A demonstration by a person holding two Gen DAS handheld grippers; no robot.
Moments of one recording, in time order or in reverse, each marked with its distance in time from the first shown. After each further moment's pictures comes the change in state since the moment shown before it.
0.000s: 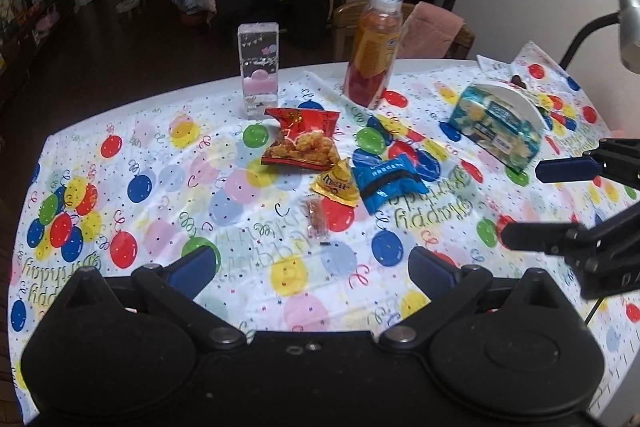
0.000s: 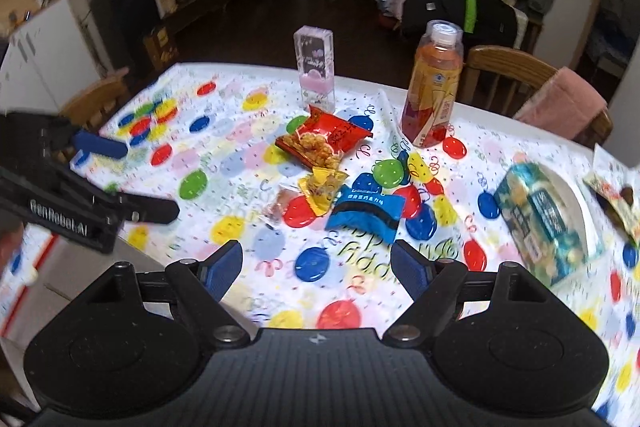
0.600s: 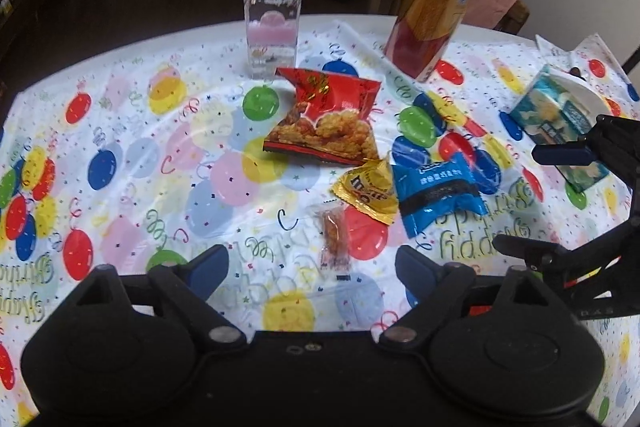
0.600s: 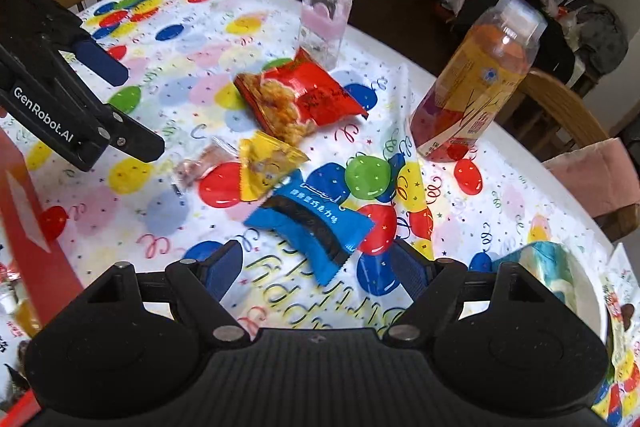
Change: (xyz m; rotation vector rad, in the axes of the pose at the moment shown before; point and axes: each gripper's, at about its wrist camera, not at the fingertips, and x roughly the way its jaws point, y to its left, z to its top) left arm 0.111 0.011 0.036 -0.102 0.168 0.029; right arm 0.124 -0.043 0.025 -0.331 0.141 -0.005
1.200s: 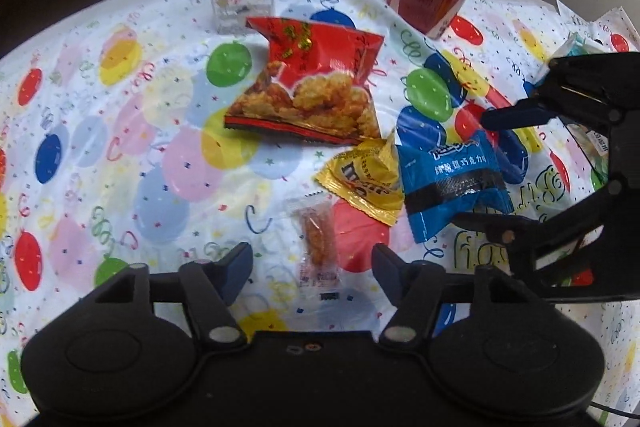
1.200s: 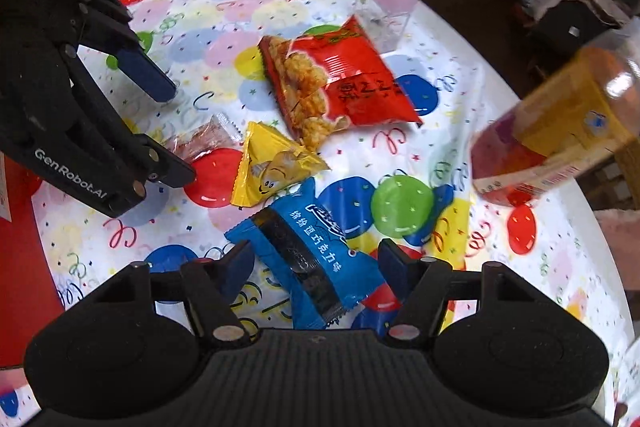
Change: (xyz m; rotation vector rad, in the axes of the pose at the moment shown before) left arm 0.060 -0.014 0.014 0.011 0.144 -0.013; right arm 0.067 -0.008 0.034 -0.242 0.118 0.126
